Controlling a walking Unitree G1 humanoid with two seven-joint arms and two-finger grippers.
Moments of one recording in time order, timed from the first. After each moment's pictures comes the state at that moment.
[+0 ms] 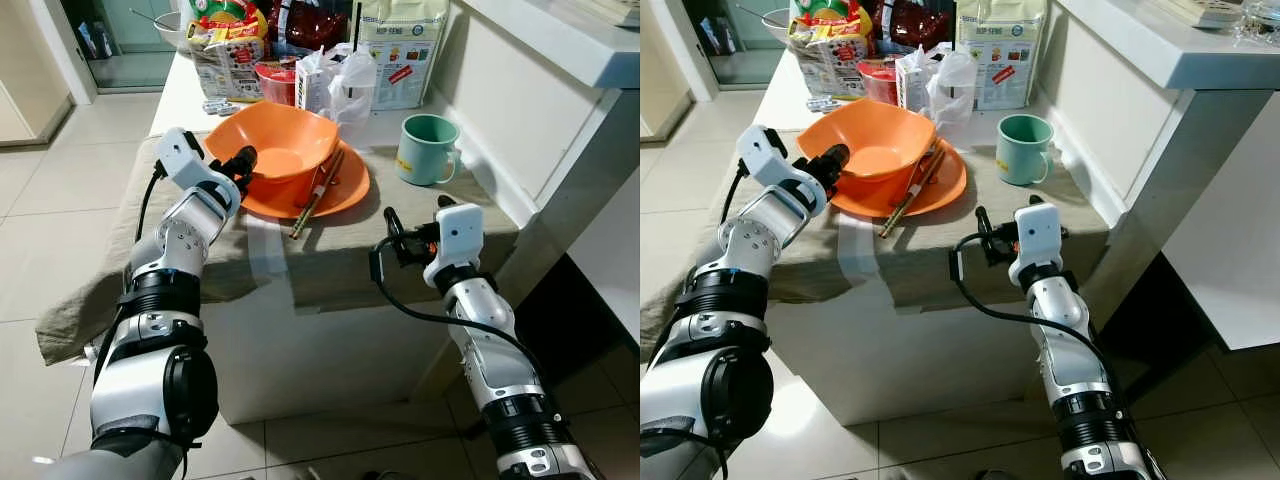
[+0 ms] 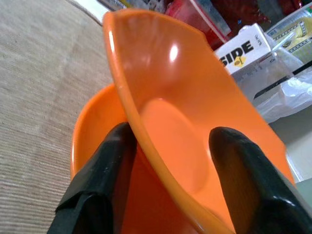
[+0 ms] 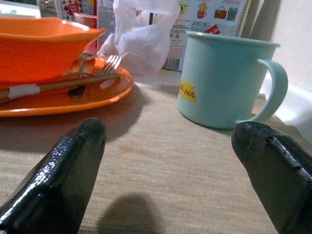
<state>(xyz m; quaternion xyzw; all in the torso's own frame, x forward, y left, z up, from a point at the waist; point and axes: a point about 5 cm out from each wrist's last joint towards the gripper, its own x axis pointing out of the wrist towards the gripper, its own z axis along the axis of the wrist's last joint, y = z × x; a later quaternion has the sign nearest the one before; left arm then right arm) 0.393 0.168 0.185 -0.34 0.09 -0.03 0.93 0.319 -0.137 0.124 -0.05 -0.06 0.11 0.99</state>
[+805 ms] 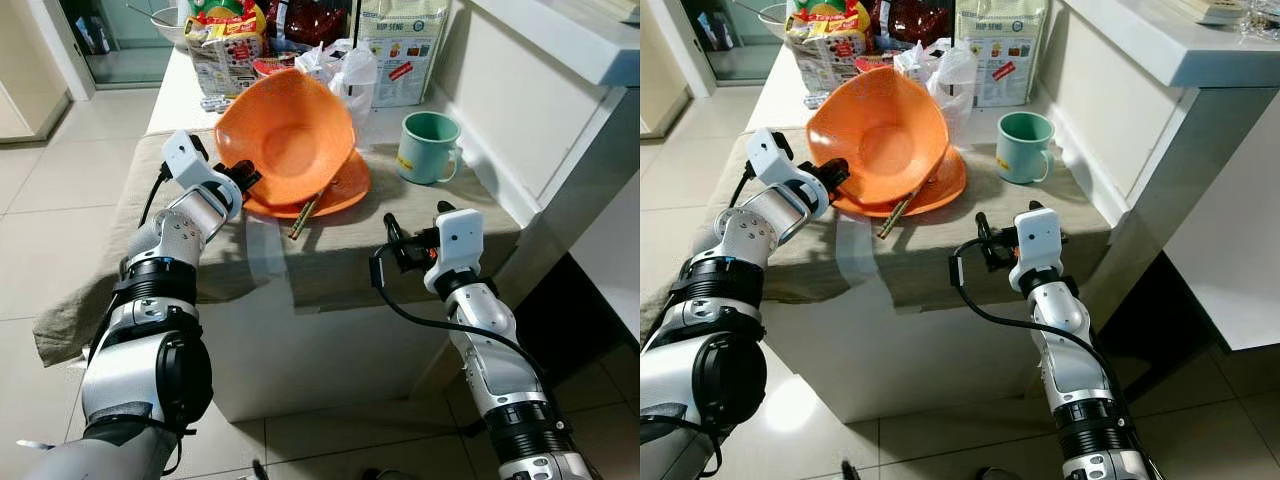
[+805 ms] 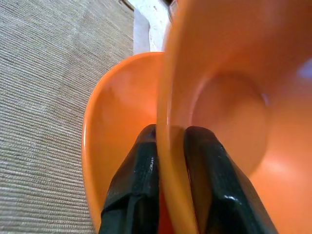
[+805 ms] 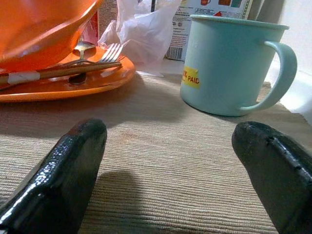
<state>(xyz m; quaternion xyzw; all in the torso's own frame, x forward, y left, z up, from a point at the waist) 0.398 0.168 0.182 -0.34 0.14 -0.02 0.93 0.314 -0.136 0.122 -0.05 -0.05 0.11 0.99</state>
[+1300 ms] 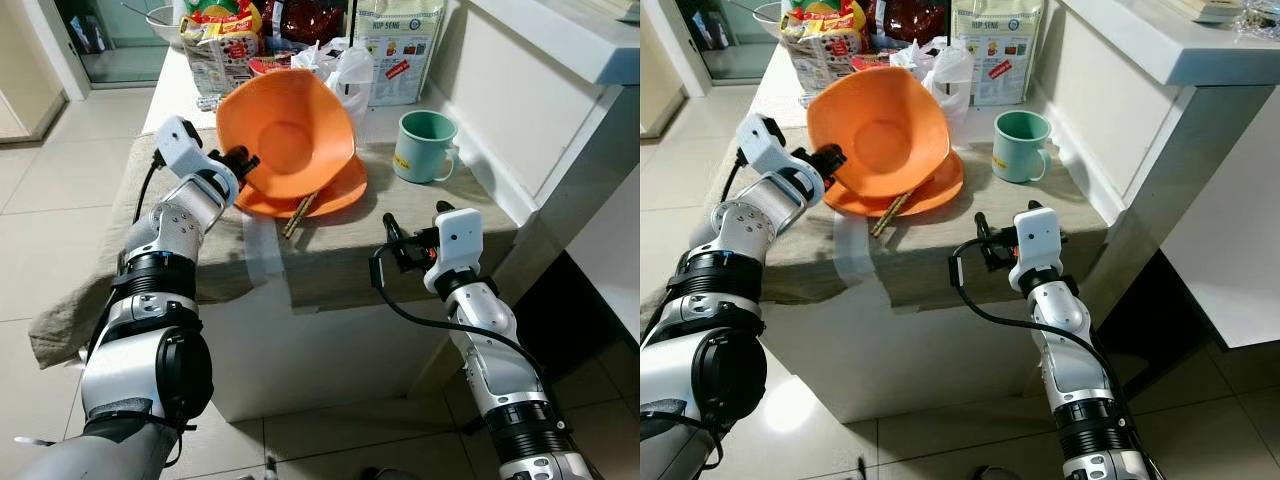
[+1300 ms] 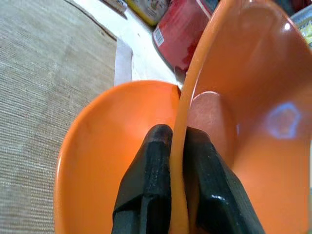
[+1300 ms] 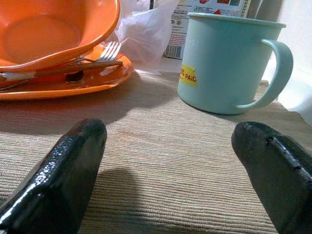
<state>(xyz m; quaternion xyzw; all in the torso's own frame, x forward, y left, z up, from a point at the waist) 0.401 0.171 0.199 -0.34 0.10 -0.02 0.93 0.314 -0.136 0.123 -0.05 -0.05 0.12 0.99</state>
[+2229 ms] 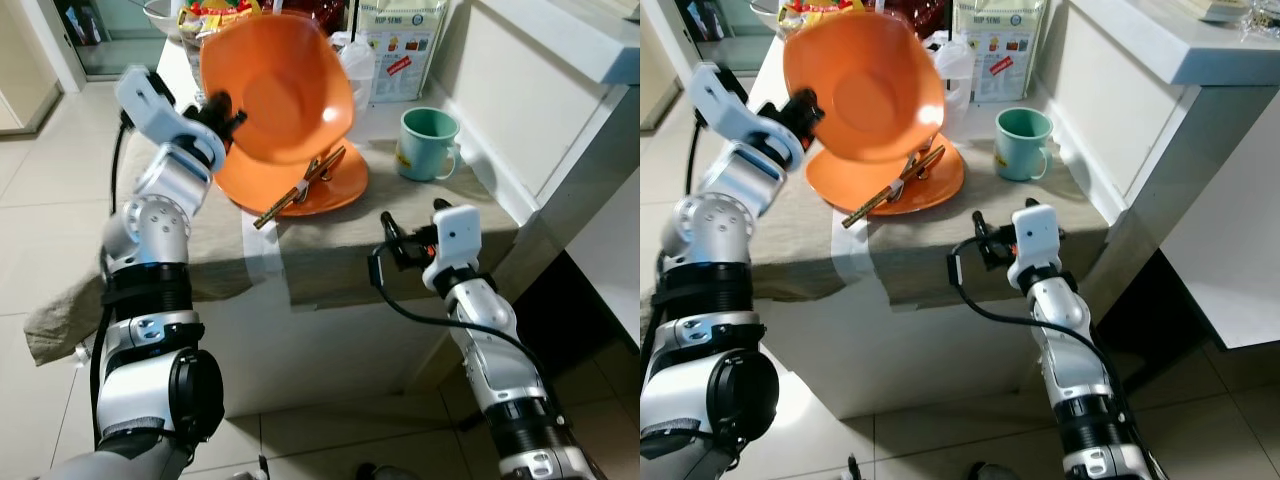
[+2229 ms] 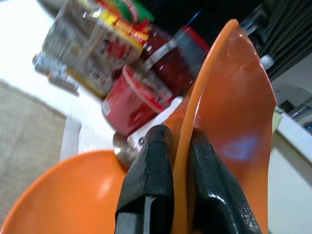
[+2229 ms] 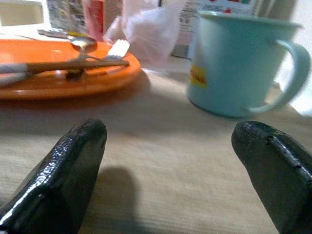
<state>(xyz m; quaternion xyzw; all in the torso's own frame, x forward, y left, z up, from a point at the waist) 0.377 0.170 0.262 -0.35 -0.04 -0.06 0.93 0.320 -0.132 0.130 -0.05 -0.06 0.14 0.99</state>
